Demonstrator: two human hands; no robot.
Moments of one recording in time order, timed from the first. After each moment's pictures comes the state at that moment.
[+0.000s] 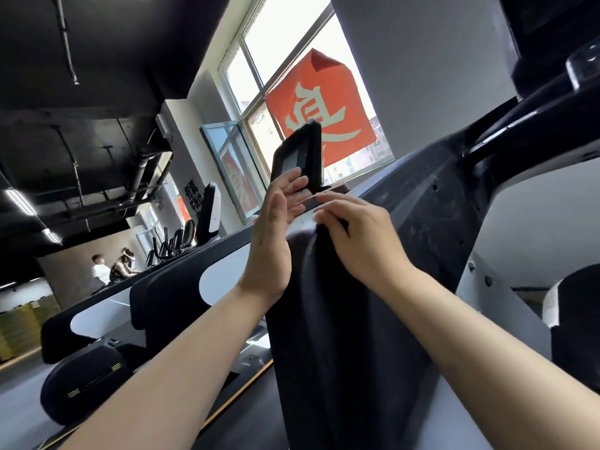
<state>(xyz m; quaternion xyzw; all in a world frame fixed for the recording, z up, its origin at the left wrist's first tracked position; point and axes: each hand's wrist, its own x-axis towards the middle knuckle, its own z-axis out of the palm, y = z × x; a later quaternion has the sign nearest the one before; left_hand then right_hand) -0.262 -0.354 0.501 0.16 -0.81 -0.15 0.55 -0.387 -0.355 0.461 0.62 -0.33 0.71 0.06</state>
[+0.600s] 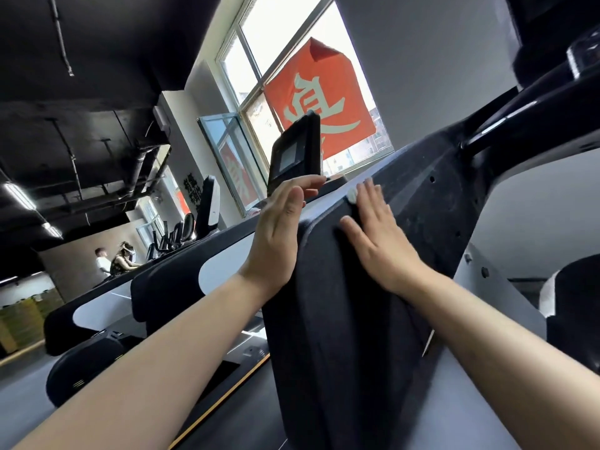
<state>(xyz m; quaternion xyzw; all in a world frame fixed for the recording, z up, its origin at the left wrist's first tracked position) -0.267 -0.355 0.500 0.17 -0.85 -0.06 0.49 -0.414 -0.373 0.429 0.67 -0.47 0.57 0.01</state>
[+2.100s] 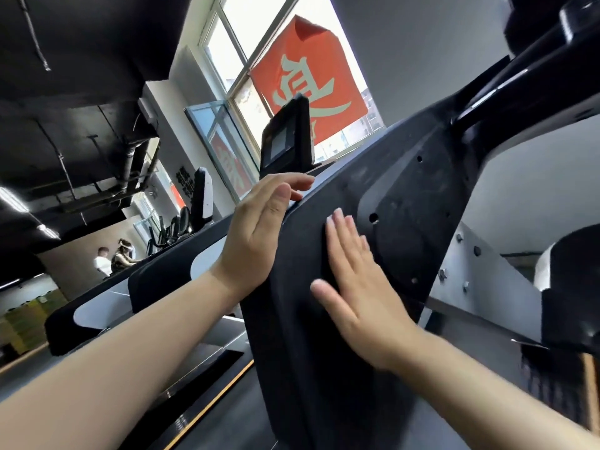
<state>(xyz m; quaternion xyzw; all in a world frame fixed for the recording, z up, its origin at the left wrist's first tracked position) -0.267 -0.348 0.500 0.18 -0.88 -0.01 0.44 -0.380 -0.329 0.375 0.73 -0.41 0.54 0.05</state>
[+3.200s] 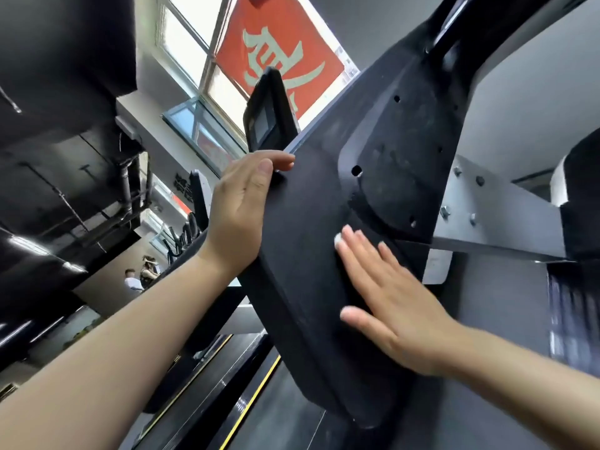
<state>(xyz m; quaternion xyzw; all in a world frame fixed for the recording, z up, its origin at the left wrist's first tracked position) -0.271 -0.344 0.502 0.22 -0.90 0.04 0.38 -0.379 -0.317 0.307 0.72 -0.43 0.54 0.09</state>
